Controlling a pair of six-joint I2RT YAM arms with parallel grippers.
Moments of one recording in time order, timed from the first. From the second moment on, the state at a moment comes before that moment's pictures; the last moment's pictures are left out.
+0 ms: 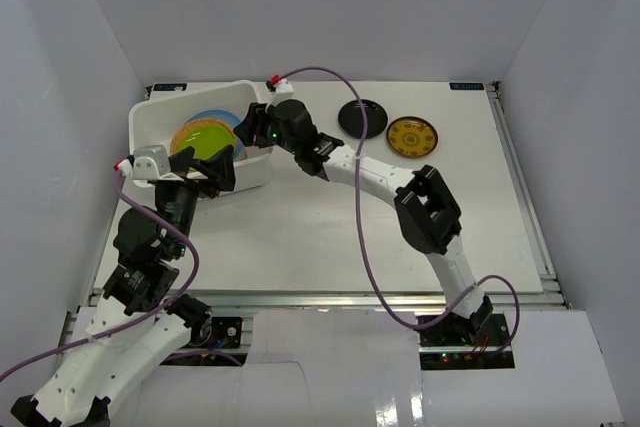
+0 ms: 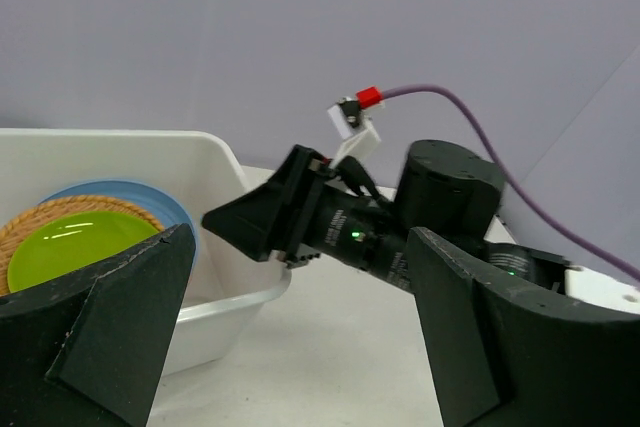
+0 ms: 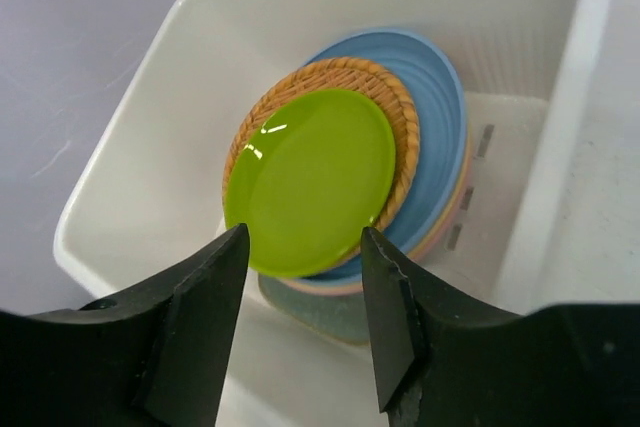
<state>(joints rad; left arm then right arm) -0.56 0.52 0.77 0.00 -0.40 -0.24 0.89 2.26 1.93 0.17 0.00 0.56</state>
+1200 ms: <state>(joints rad) -0.56 0.51 0.77 -0.01 -0.37 -0.24 -0.03 1.99 0.97 0.47 -0.06 0.91</state>
